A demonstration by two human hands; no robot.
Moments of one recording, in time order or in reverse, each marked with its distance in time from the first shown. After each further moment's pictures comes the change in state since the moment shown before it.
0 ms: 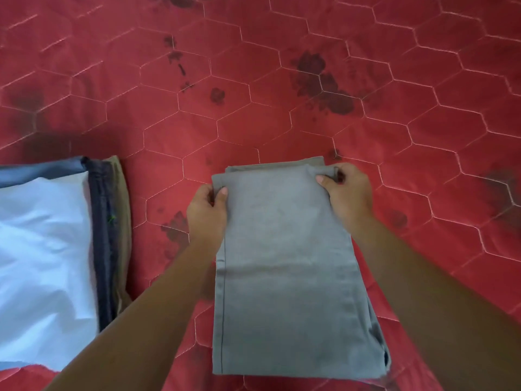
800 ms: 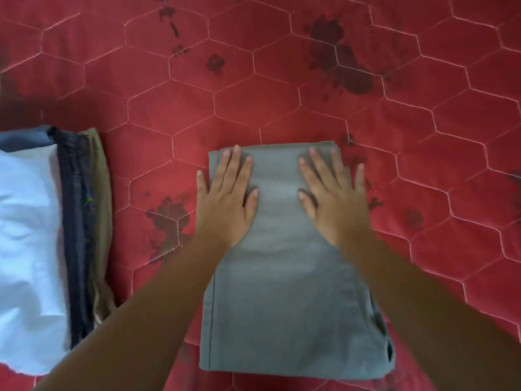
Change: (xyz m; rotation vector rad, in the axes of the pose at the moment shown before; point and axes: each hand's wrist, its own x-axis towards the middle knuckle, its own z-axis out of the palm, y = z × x) left_hand 0.008 -0.046 0.033 0.828 -0.176 0.644; right_hand -0.007 0.058 0.025 -1.039 -0.116 -0.672
